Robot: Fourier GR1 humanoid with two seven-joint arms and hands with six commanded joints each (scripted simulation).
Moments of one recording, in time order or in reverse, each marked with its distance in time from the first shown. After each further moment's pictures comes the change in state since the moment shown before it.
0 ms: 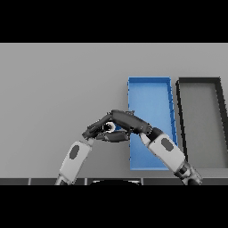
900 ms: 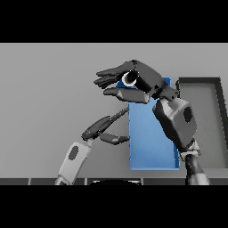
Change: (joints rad) left arm 0.014 0.012 -0.002 -0.013 -0.021 0.008 0.078; right arm -0.460 -0.042 -0.380 0.141 -0.371 -0.174 0.139
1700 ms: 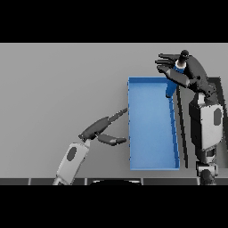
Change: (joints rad) left arm 0.017 0.026 -0.002 -0.004 -0.009 -0.008 -0.028; right arm 0.310 -0.161 -0.208 0.158 0.169 0.028 0.067
